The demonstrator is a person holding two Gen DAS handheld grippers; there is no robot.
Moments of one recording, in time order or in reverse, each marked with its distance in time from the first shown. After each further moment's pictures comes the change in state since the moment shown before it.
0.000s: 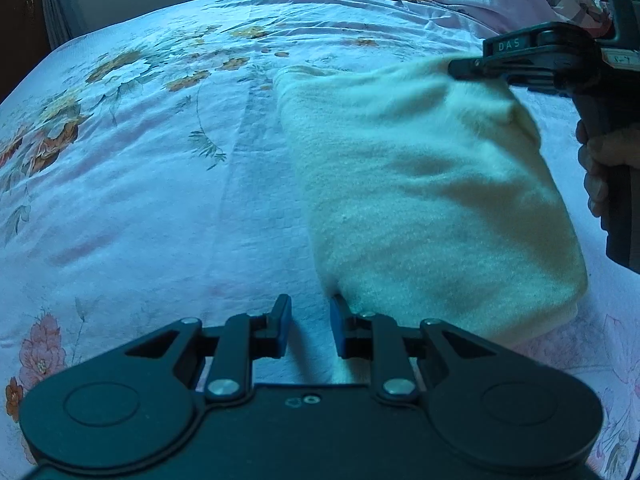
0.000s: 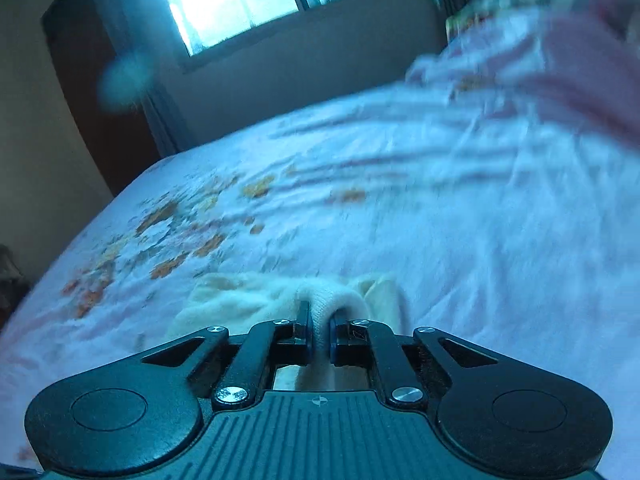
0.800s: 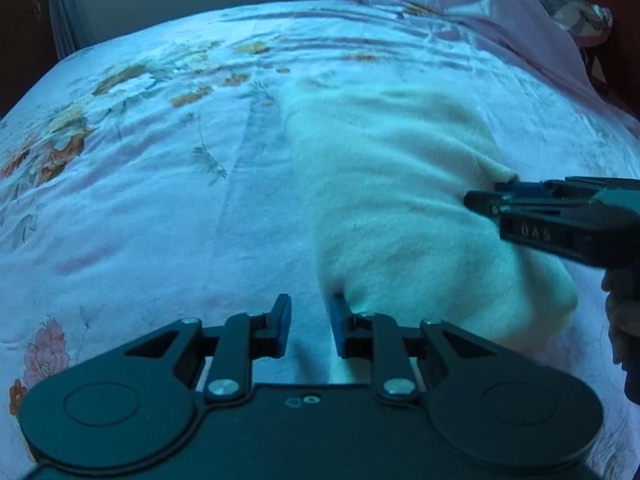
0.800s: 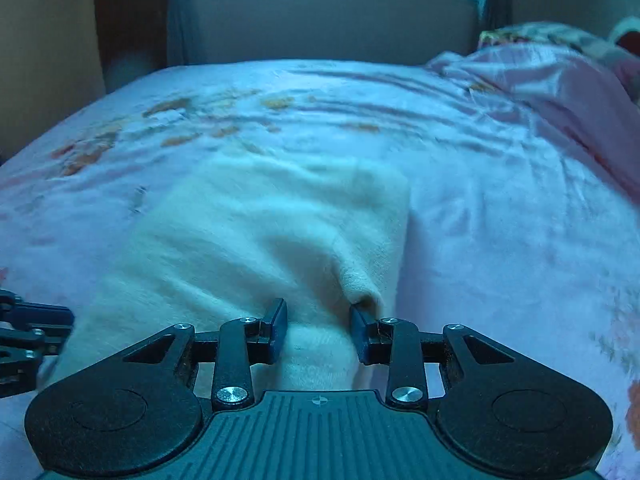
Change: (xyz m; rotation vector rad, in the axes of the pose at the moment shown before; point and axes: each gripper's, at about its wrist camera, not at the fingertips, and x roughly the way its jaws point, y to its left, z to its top) left arm -0.001 -0.010 0.000 0.008 -0.013 0.021; right arm -0.030 0.027 -0.076 -0.144 0.213 -0.065
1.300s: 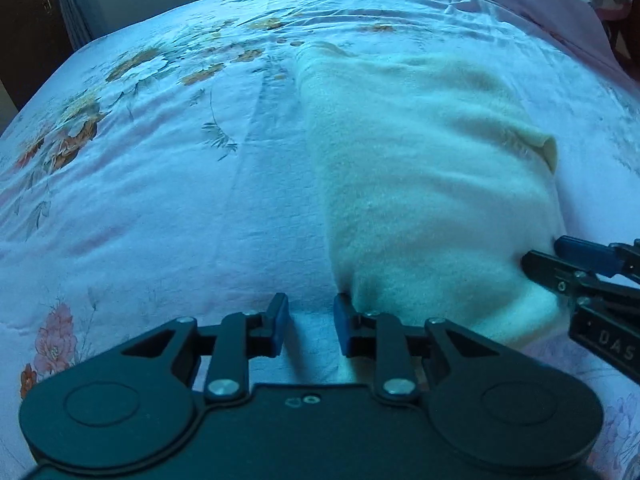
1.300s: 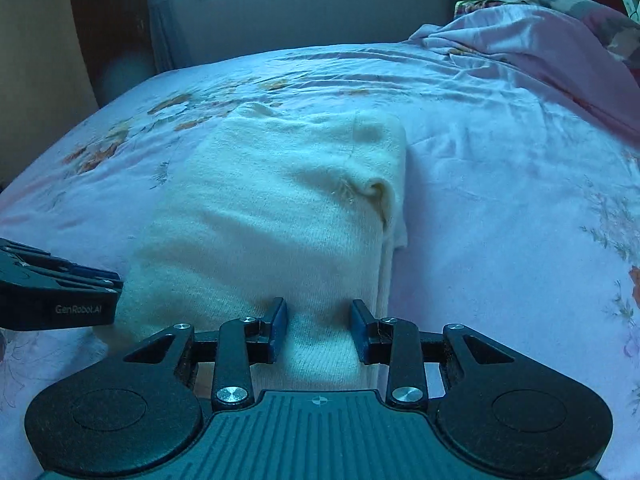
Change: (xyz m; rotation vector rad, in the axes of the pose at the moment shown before) left arm 0.006 -0.006 -0.003 0.003 0.047 0.095; right arm -0.046 0.018 -0.047 0.064 0.026 0.011
